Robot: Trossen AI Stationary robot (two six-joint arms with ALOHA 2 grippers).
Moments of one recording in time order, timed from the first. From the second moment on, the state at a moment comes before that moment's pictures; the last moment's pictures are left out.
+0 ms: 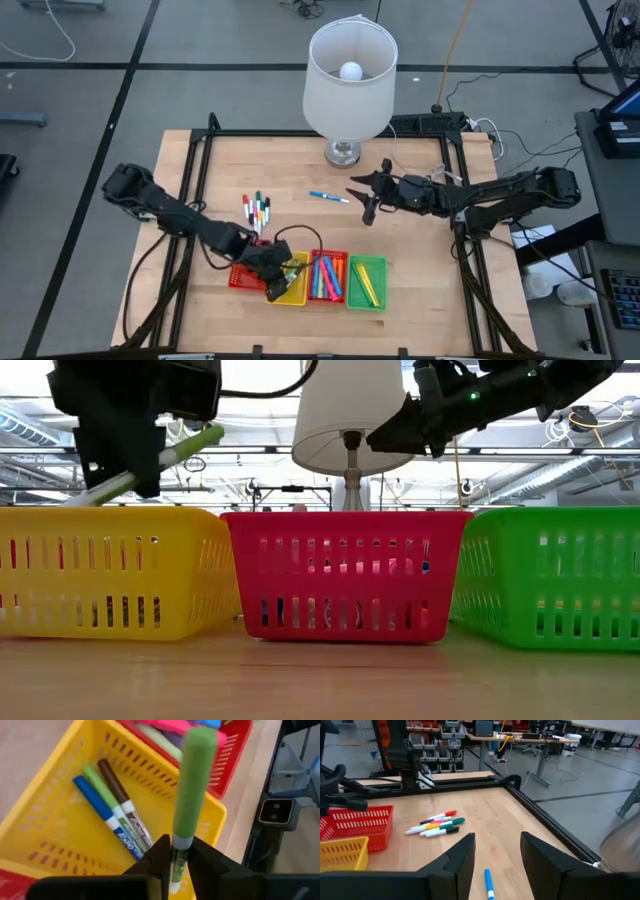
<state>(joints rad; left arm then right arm) -0.42 1.53 0.93 -0.32 0.05 -0.95 -0.03 1.23 0.61 0.43 0.34 0.01</state>
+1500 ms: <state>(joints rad) 0.12 1.12 0.48 0.75 -0.10 -0.03 -0.16 1.83 0.95 0.10 0.08 -0.04</state>
